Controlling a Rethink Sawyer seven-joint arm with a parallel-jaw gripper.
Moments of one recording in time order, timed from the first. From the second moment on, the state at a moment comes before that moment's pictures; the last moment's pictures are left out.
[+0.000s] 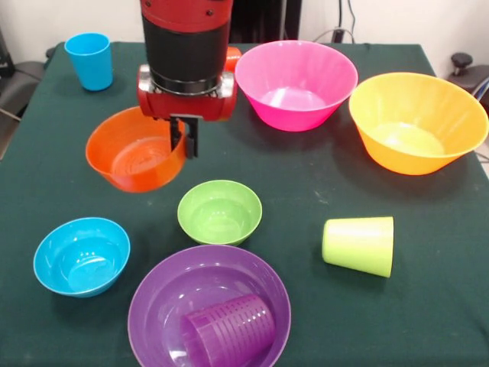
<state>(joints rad) -0.38 -0.45 0.13 1.21 -0.25 0.83 1.62</state>
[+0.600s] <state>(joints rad) -0.32 -0.35 0.07 1.11 -0.20 0.83 1.70</state>
